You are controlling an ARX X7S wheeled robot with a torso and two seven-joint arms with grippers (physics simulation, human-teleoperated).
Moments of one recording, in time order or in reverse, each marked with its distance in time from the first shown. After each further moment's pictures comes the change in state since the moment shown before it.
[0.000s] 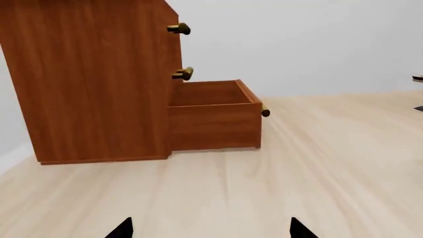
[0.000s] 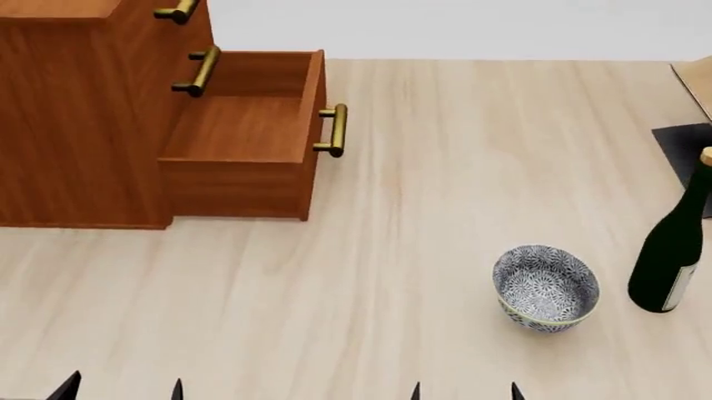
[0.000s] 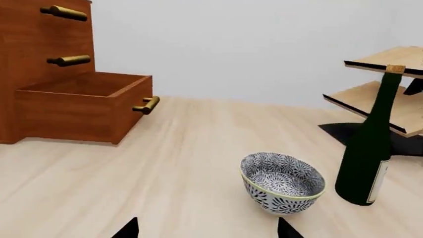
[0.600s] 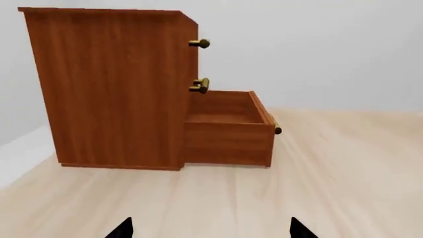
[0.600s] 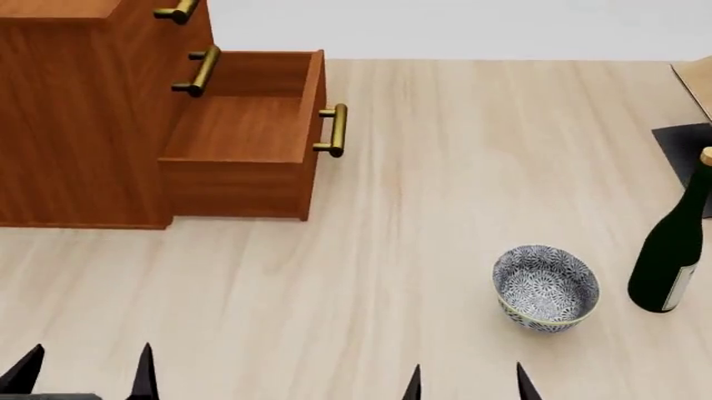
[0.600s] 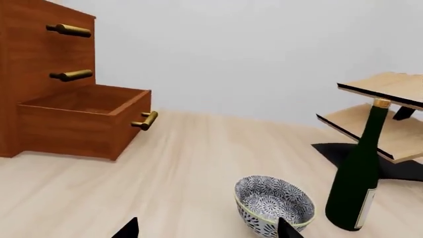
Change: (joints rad) left arm -0.006 -0.042 -0.036 0.351 -0.120 -0.361 -0.090; right arm -0.012 0.035 -0.026 -0.189 -0.016 0.144 0.040
